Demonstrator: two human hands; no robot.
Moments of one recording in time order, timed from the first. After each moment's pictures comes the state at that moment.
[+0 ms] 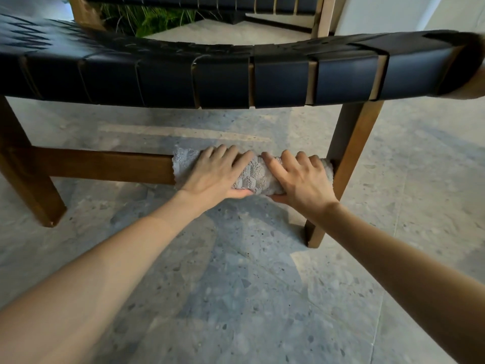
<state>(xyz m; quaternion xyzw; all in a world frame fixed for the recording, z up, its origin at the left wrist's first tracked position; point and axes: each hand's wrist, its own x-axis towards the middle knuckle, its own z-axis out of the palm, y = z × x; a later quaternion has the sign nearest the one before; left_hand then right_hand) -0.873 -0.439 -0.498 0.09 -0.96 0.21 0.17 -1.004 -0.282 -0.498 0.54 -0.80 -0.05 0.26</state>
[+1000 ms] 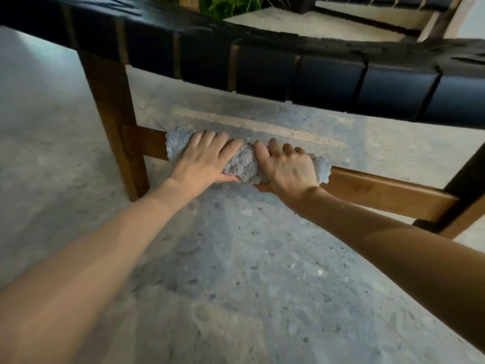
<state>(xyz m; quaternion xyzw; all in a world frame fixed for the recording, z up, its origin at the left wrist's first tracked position) -0.735 -0.580 -0.504 0.17 -0.93 0.30 0.15 -0.879 -0.455 -0.489 0.61 -0.78 -0.08 0.15</state>
